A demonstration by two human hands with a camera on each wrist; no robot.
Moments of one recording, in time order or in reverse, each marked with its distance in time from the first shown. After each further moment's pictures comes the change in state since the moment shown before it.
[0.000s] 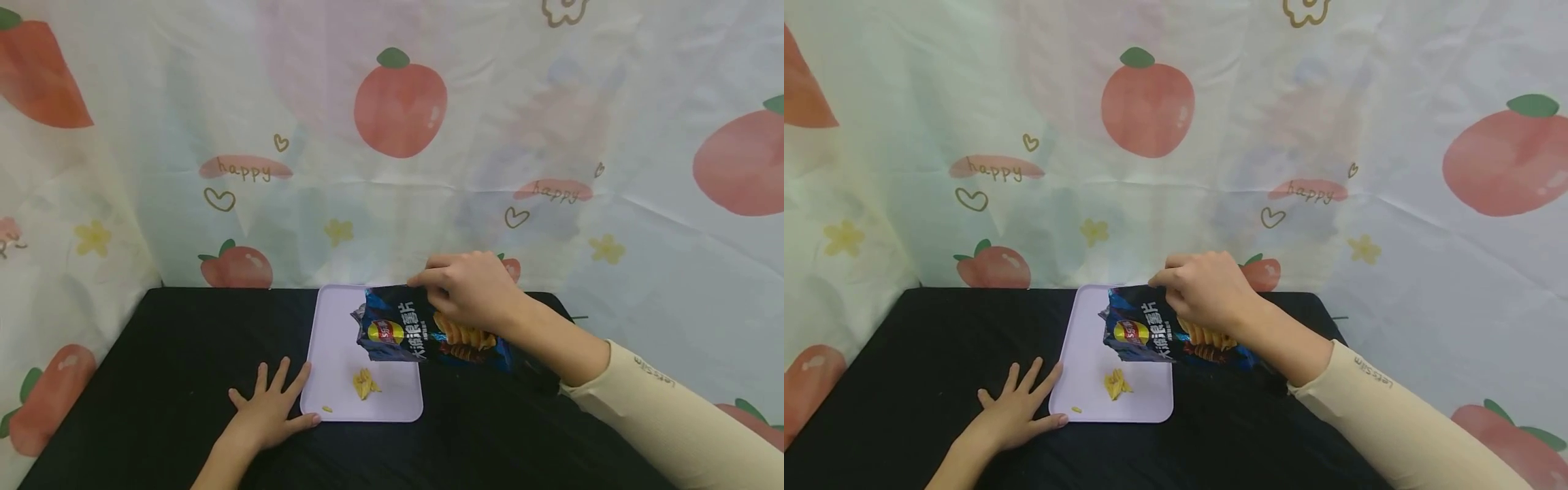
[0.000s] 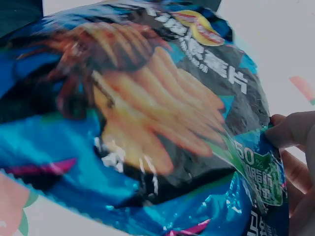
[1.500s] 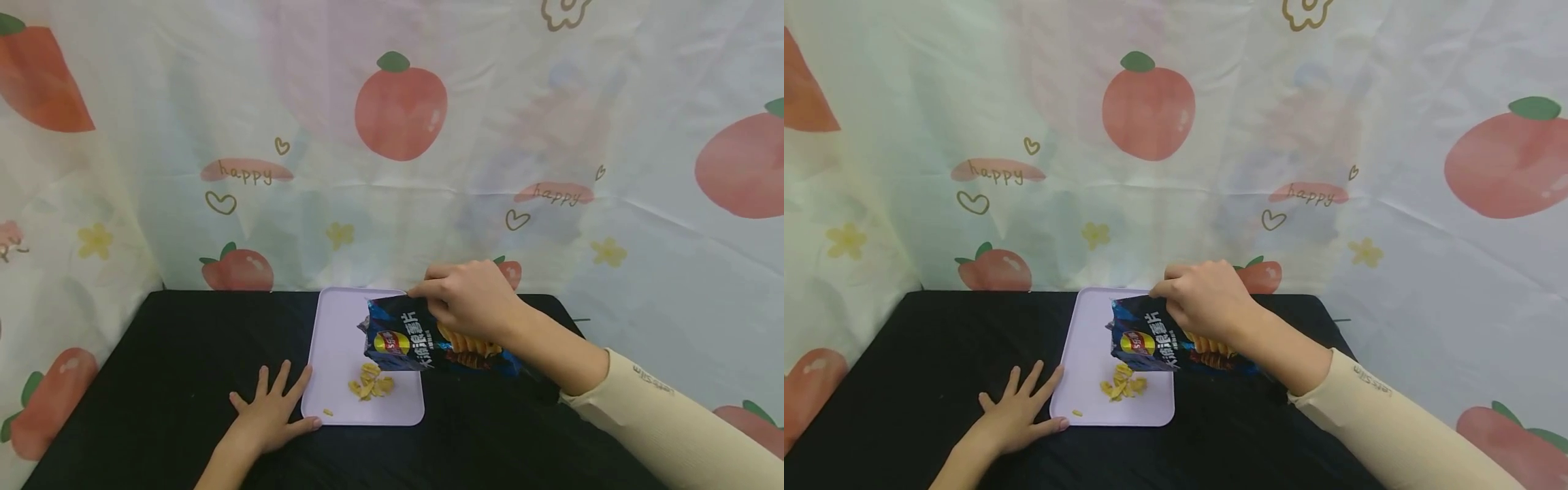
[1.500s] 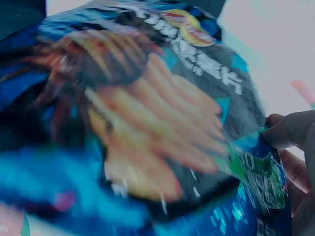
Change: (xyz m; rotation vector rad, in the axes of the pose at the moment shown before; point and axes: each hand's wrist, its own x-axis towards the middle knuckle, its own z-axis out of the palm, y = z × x) left_hand 0.001 0.000 0.001 -0.010 -0.007 -0.008; right_hand -0.005 -0.003 0.006 -0.008 0.041 -0.048
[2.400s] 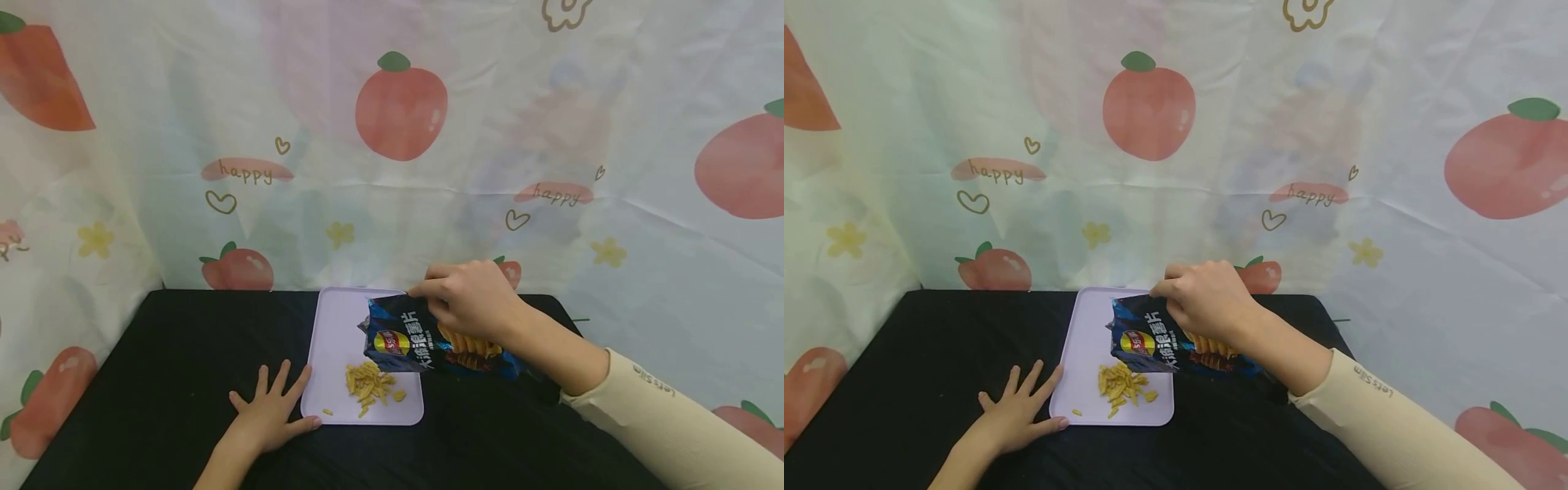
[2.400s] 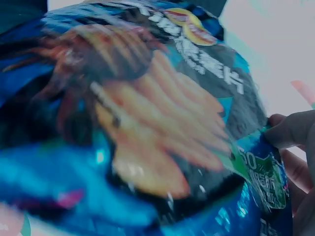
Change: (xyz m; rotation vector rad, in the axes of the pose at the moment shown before) left_hand -0.002 0.001 -0.002 -0.009 -0.009 0.001; right_hand -0.001 0.001 -0.002 -0.002 0.015 -0.004
